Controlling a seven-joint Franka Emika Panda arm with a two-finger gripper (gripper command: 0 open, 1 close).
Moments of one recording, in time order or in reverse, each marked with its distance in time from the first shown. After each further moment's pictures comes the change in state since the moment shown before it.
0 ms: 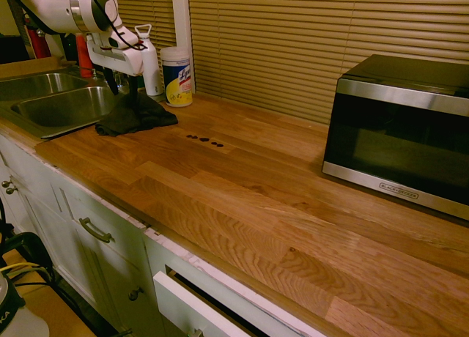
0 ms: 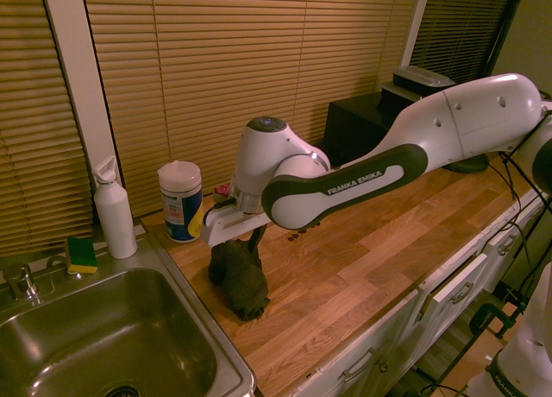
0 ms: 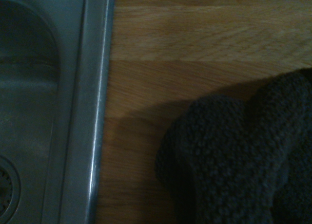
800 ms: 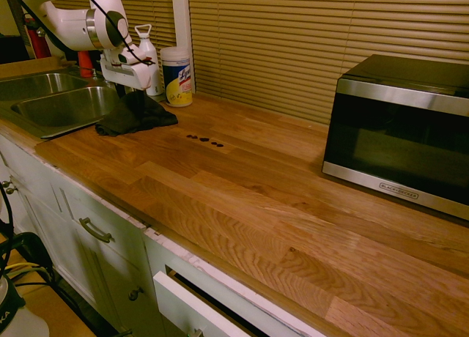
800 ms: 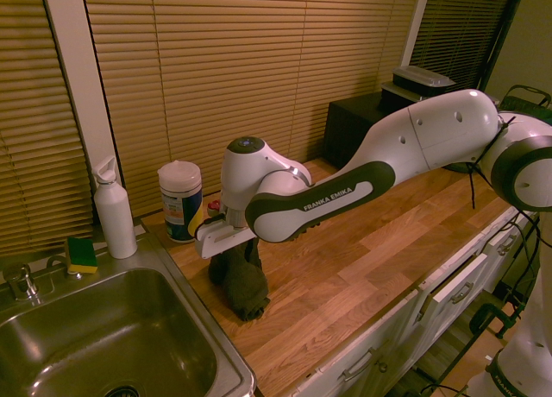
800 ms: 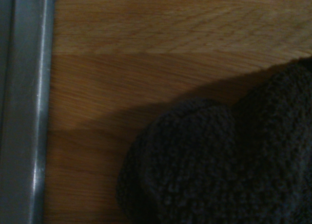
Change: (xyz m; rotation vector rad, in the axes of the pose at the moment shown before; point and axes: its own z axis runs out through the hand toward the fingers) arm 0.014 -0.003 0.043 -0.082 0.011 0.043
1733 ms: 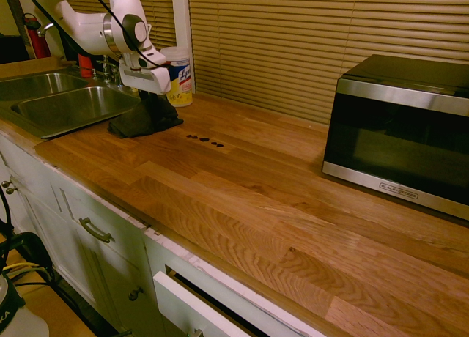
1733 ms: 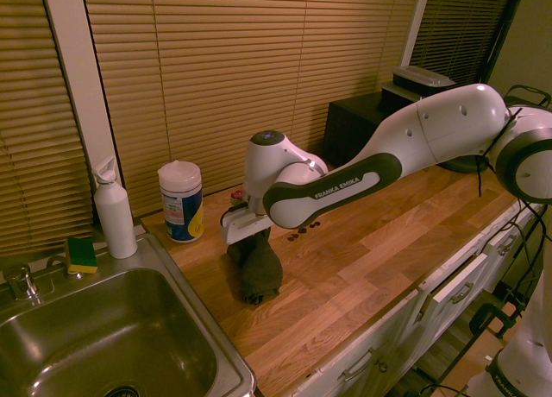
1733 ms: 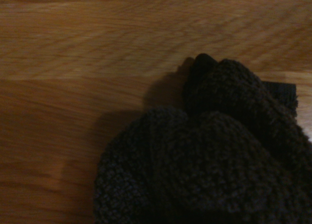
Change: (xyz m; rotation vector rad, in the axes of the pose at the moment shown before) arm 0.078 0.051 0.006 -0.030 0.028 0.022
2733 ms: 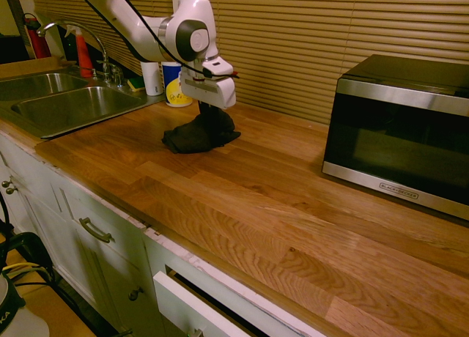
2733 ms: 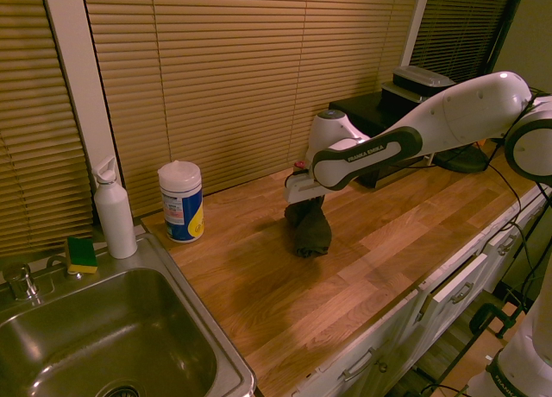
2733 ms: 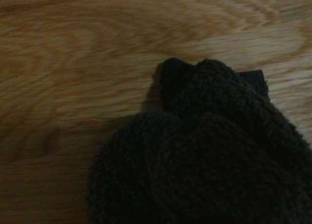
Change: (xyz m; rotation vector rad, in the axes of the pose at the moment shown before) arm 0.181 0.128 0.015 -0.015 0.004 0.181
